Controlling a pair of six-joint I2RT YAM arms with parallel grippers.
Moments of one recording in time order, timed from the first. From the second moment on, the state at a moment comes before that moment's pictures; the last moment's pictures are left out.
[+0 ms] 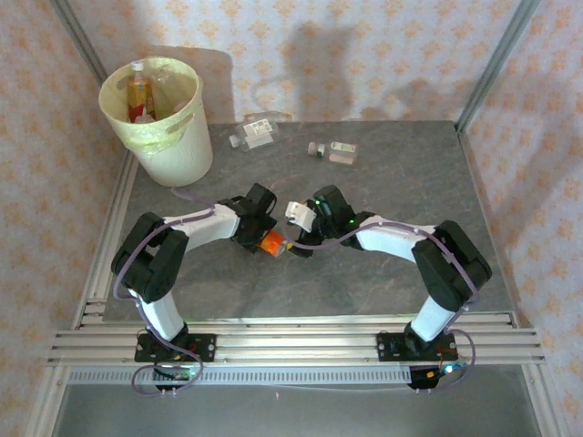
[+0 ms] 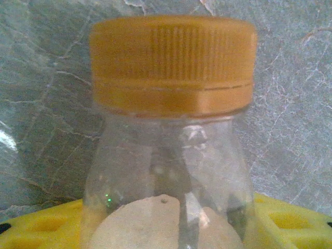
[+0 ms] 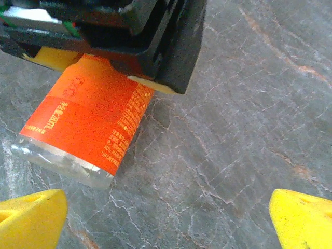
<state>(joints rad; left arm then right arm) -0.52 1.75 1.03 -0.48 -0.04 -1.50 0.66 1.65 0.91 -0.04 -0.31 -0.55</state>
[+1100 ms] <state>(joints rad) -0.19 1.52 1.61 -0.50 -0.26 -0.96 0.63 1.21 0.83 0.13 0.00 -0.01</state>
